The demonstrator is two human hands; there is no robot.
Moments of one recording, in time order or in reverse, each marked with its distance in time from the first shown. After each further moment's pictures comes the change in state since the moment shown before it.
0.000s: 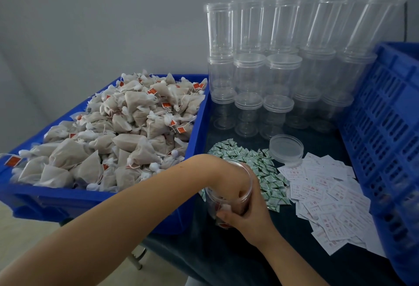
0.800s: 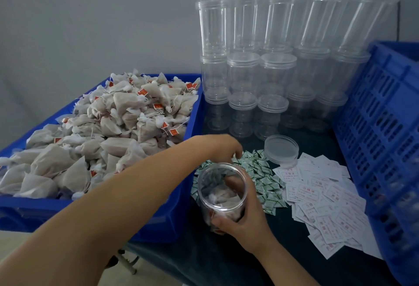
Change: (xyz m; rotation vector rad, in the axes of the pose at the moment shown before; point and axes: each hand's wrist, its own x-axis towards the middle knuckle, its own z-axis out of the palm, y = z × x) left_hand 0.046 -0.062 -0.028 -0.019 0.288 -0.136; right_hand -0.003 -0.009 -0.001 -0.102 0.022 -0.065
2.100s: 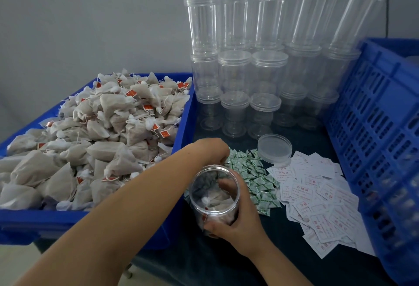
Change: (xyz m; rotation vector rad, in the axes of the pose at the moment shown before) left_hand 0.018 -0.008 0.018 0.092 0.039 -0.121; right_hand 0.002 0.002 0.002 0.000 0.007 0.007
